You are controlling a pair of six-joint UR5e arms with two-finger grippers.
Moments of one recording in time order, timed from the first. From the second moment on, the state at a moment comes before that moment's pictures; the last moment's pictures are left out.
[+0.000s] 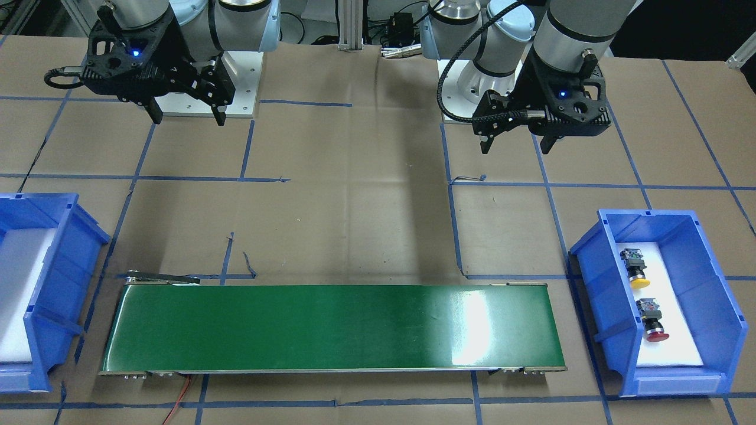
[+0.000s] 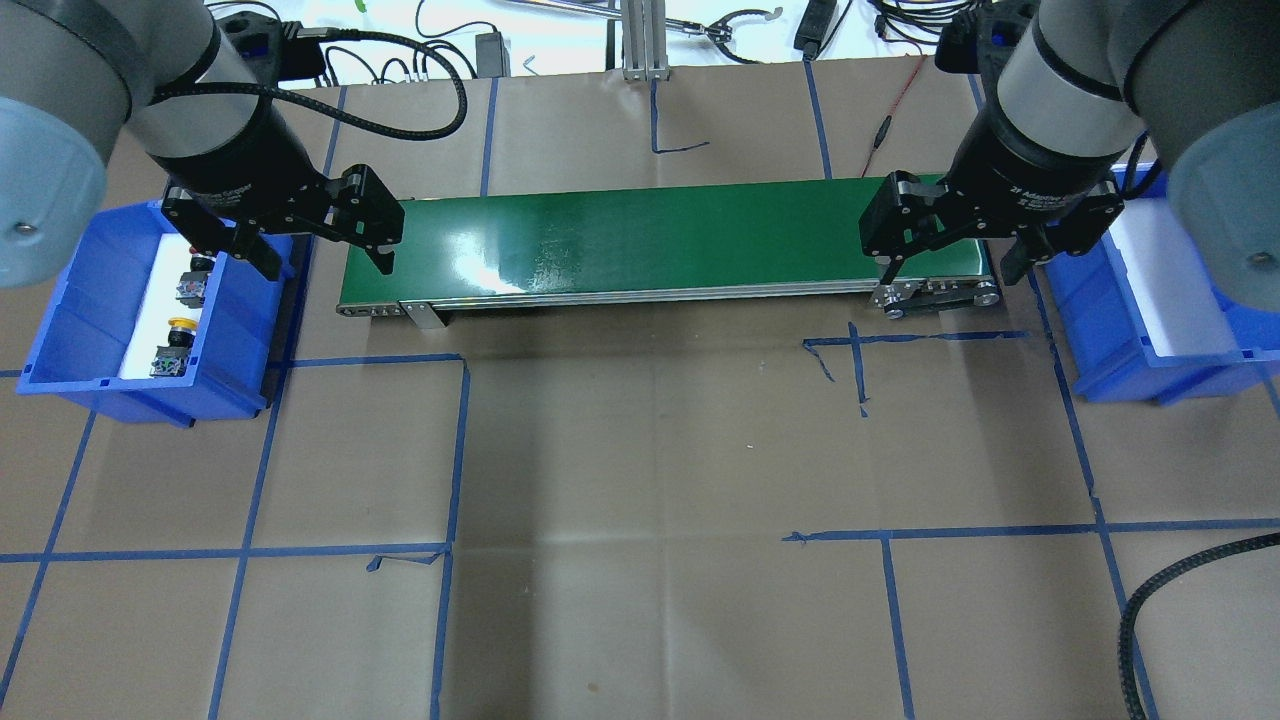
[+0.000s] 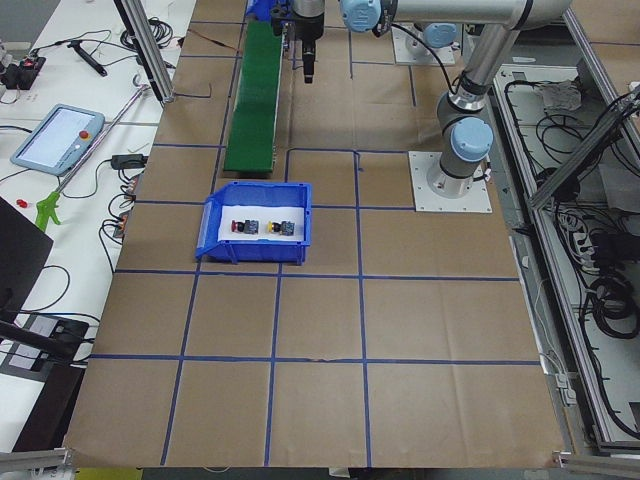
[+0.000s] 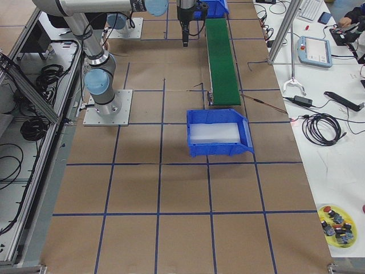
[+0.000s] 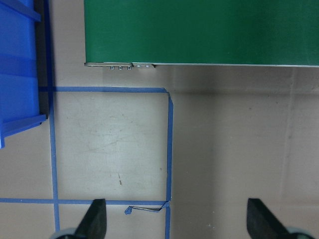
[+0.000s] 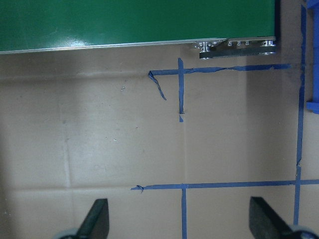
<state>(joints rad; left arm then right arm) -1.55 -1.53 -1.62 -1.56 1.57 0.00 1.59 -1.70 1.67 -1.57 -1.54 0.06</state>
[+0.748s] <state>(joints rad) -1.55 -1.53 -1.62 -1.56 1.58 0.01 1.59 -1.70 1.67 -1.57 -1.54 0.06</state>
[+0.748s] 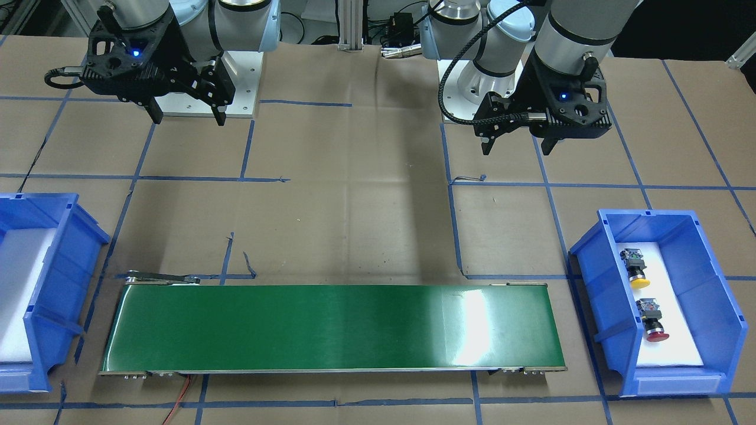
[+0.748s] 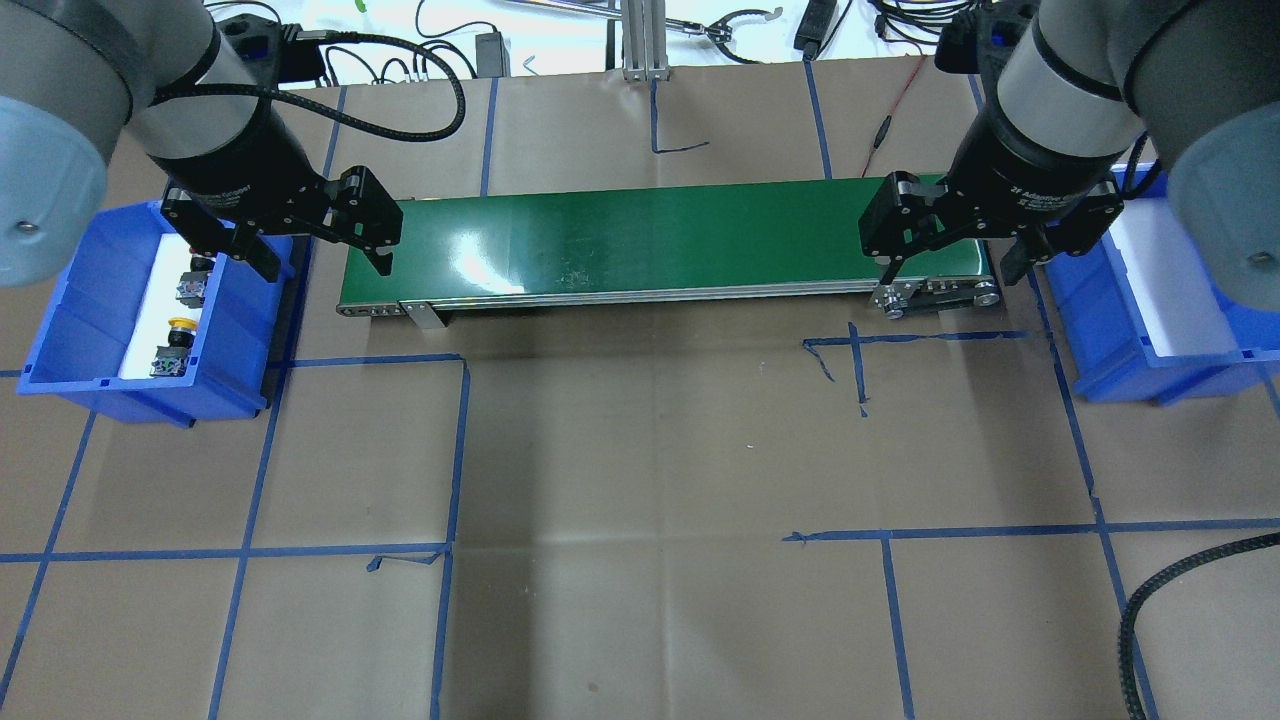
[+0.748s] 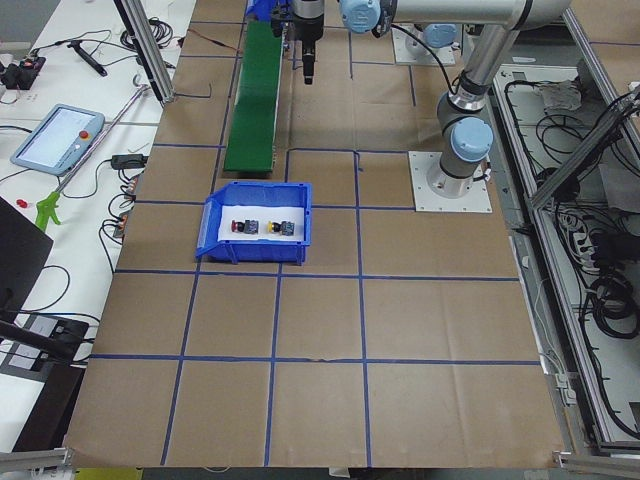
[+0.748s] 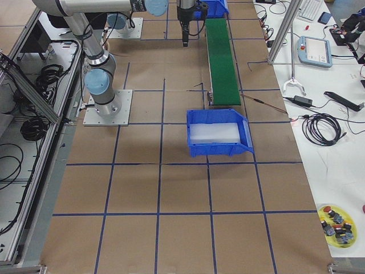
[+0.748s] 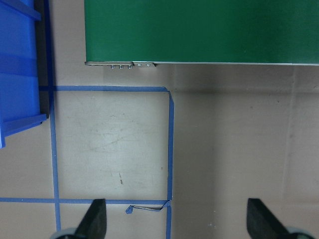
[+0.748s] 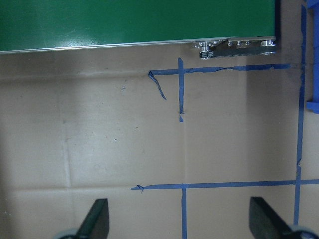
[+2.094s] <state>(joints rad) -0.93 -1.60 -1.62 -1.51 1.57 0.63 1.59 -1.69 1.67 -1.57 -1.54 0.06</state>
